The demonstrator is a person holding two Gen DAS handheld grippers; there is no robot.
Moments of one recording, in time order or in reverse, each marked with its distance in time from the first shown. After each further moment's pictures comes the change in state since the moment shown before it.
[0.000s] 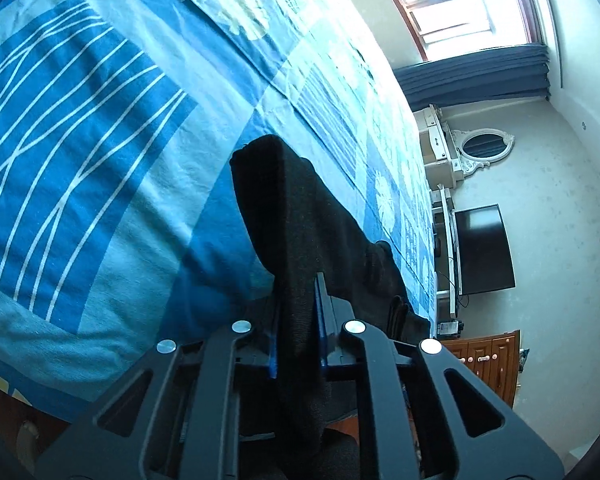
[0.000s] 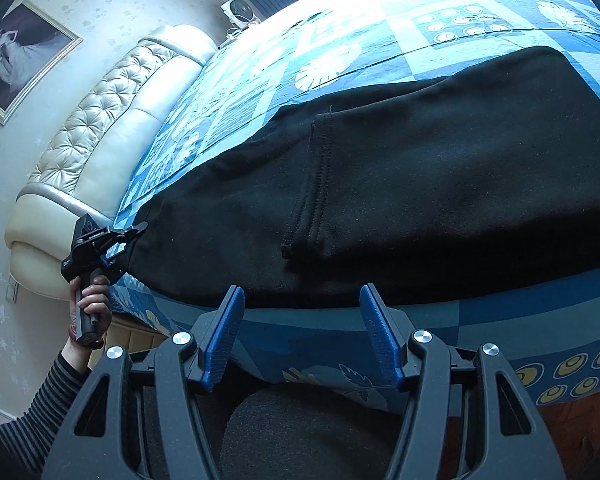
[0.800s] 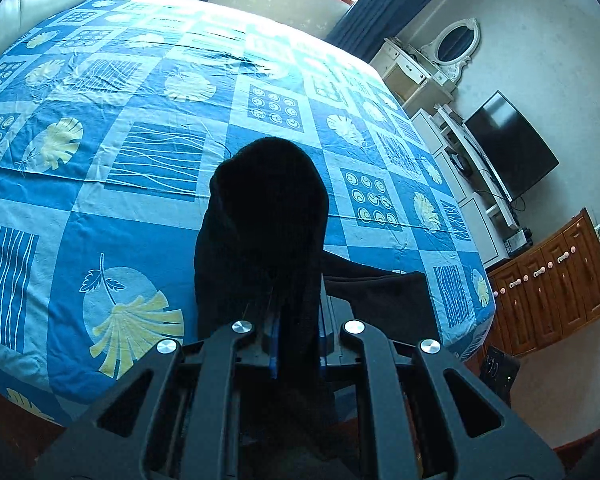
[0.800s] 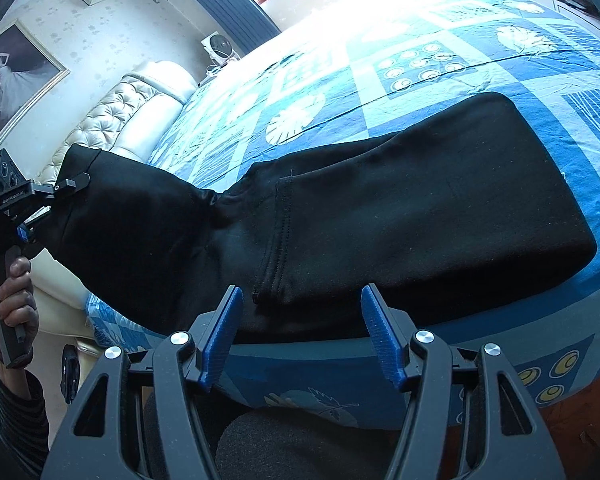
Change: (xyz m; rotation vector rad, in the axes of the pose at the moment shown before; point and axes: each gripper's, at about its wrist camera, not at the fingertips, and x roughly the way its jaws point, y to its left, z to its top) left arm 0.058 -0.260 -0.075 0.507 0.005 0.241; right arm -0.041 -0.020 0.015 0.049 -0.136 -0.084
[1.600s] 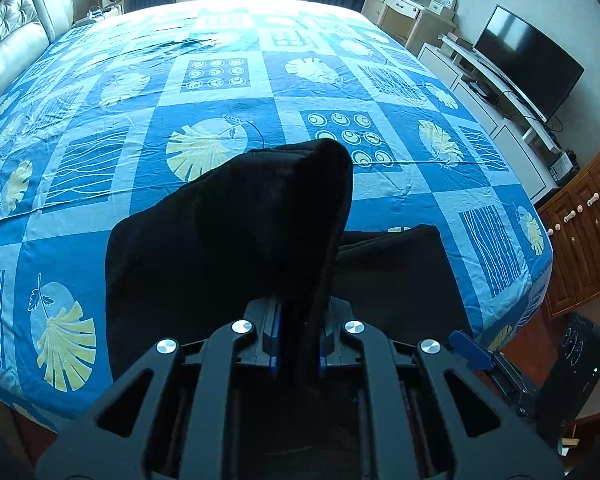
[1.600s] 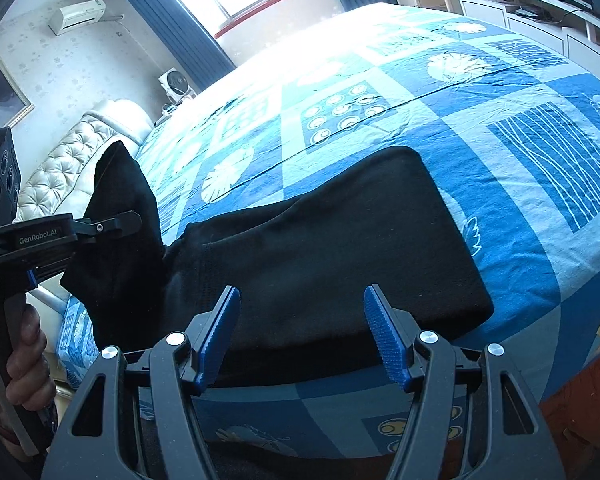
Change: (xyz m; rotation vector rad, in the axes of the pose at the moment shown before) left arm 0.129 -0.139 -0.035 0.226 0.105 0.206; right arm -0.032 -0.059 0.031 0.083 -0.128 -0.157
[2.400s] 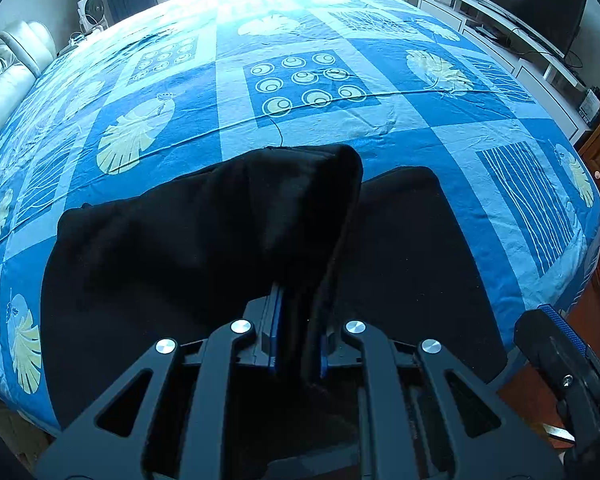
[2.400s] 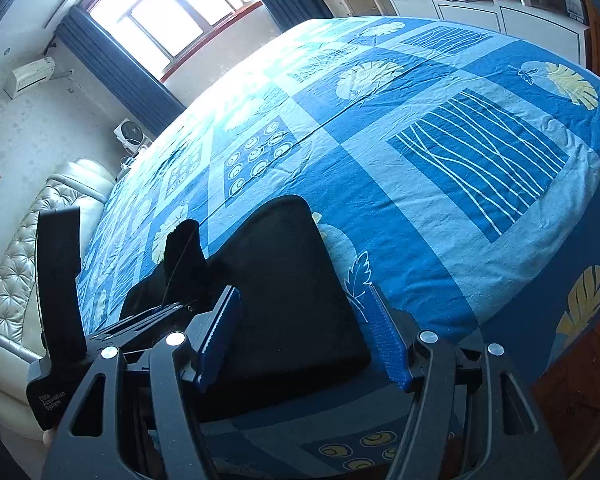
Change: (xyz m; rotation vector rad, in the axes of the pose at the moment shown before) left arm 0.102 -0.100 -0.024 0.135 0.058 0.164; right arm -0.016 -0.075 0.020 0.185 -0.079 -0.072
